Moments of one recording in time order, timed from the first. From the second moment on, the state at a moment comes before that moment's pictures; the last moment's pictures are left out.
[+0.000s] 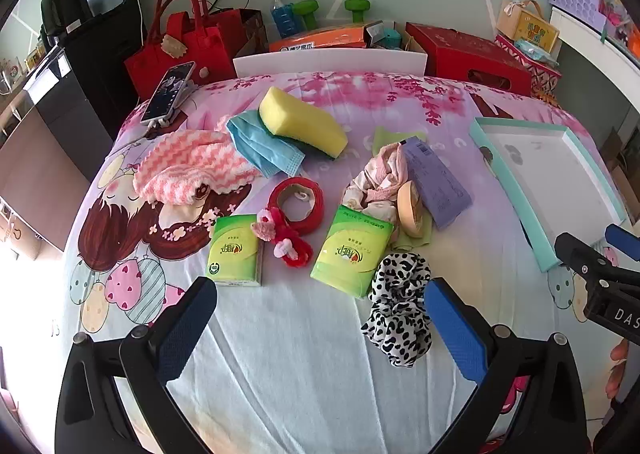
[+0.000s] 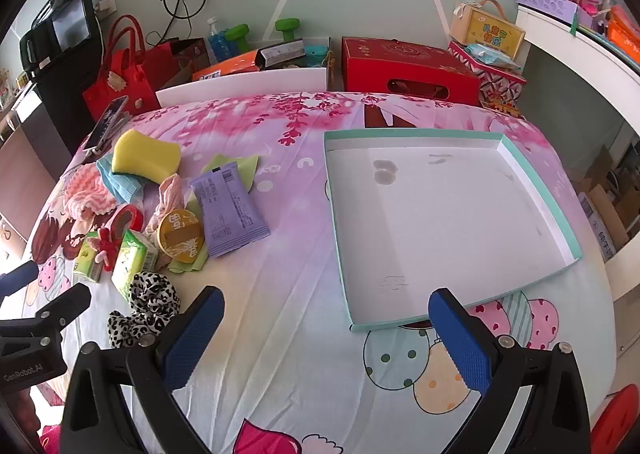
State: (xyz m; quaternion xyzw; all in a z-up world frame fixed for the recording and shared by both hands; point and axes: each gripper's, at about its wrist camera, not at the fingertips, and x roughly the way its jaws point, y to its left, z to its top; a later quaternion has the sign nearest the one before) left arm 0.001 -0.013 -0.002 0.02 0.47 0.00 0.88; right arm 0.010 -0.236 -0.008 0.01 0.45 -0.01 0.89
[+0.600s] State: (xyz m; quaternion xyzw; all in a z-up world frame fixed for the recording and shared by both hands) left arm 0.004 -0.011 -0.005 0.02 0.48 0.01 0.88; right arm 0.009 -0.235 -0.006 0.00 0.45 -0.01 0.89
